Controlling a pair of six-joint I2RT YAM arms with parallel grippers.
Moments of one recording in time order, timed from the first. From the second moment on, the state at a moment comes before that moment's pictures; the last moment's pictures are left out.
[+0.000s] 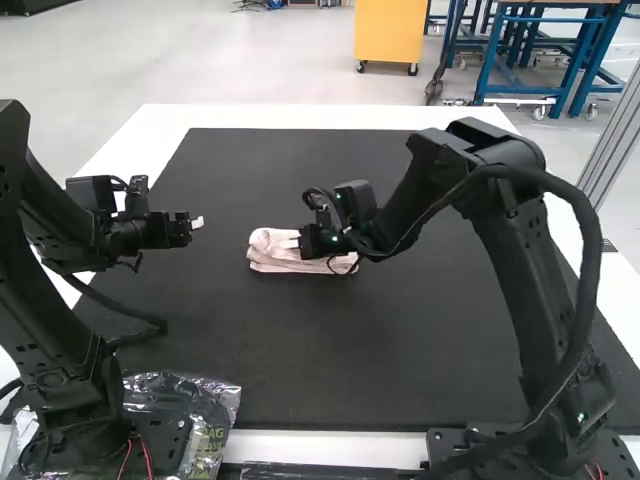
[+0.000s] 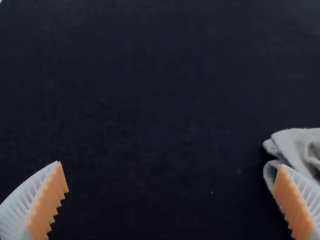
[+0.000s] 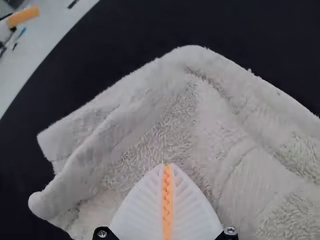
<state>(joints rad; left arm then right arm) 0.29 1.56 0.43 0.63 0.52 0.03 0.64 2.31 1.14 0.65 -0.59 0.31</state>
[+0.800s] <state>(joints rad) 0.14 1.27 0.71 0.40 0.52 -0.12 0.45 1.64 1.17 0.41 -0.52 0.38</state>
